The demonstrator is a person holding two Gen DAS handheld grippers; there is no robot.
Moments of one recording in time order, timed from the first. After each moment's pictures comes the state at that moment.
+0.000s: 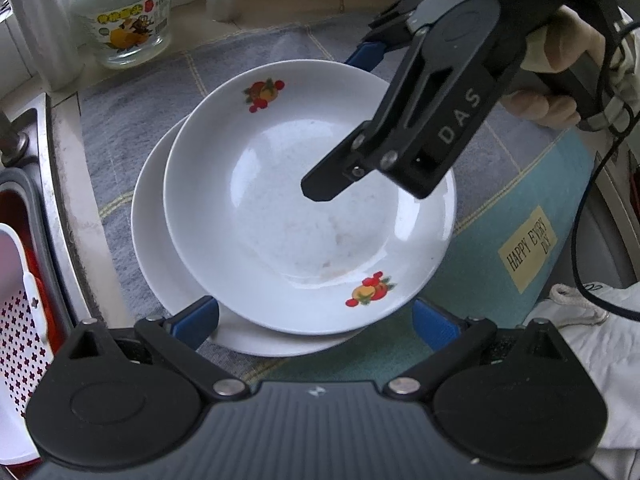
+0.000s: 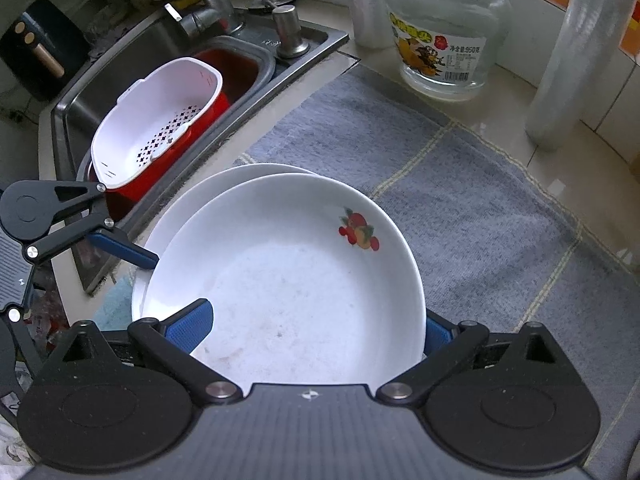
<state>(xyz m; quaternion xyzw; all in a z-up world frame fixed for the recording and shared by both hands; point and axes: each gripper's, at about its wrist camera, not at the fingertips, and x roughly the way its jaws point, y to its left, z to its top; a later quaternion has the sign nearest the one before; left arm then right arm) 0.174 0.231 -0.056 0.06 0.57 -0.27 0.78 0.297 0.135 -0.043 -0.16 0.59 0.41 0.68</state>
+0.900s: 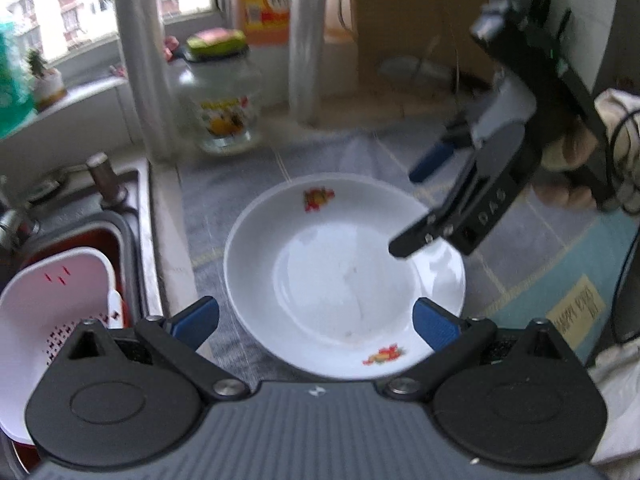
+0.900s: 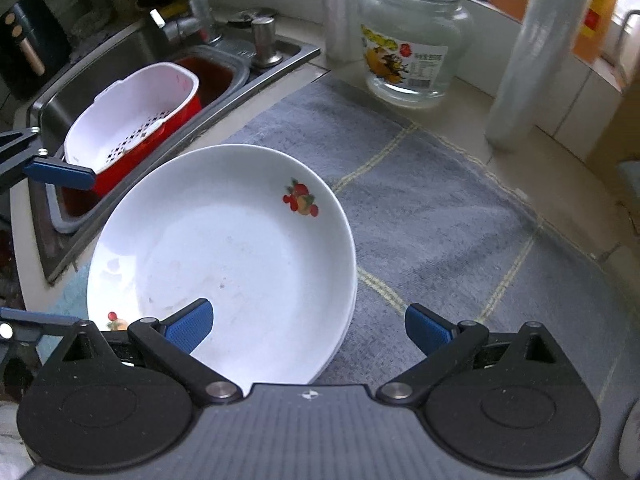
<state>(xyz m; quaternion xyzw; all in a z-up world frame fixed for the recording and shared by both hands) 0.122 0.255 -0.038 0.05 0.40 -0.16 0.90 0.273 0.109 -0.044 -0.17 0.53 0.37 0.74</state>
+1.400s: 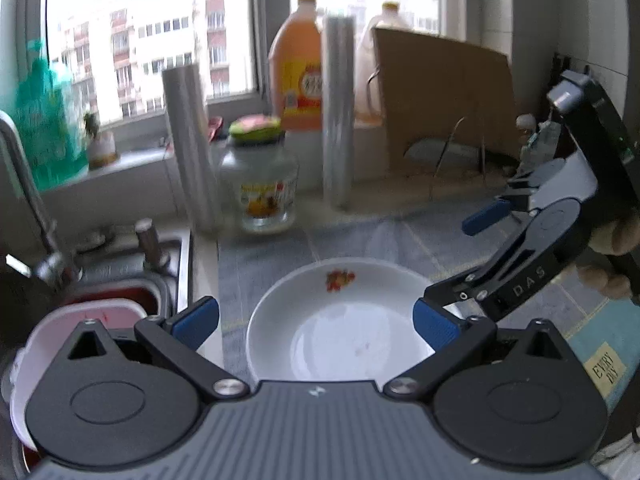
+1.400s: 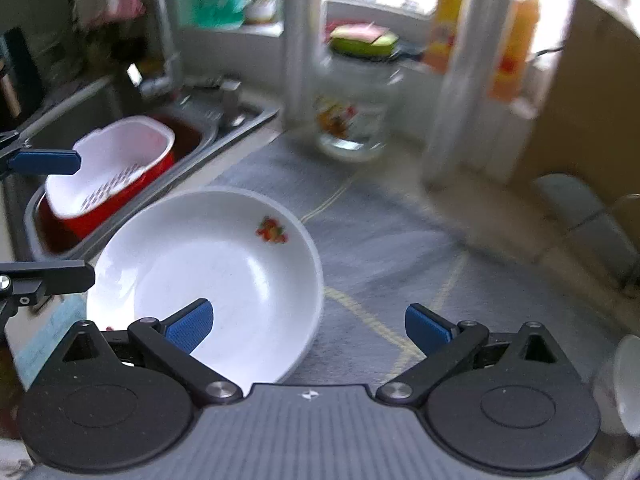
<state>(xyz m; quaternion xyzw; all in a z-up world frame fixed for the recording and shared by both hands) 0.108 0.238 -0.018 0.04 0.28 -0.10 0.95 0.225 0.076 -0.009 -0.16 0.43 0.30 0.84</state>
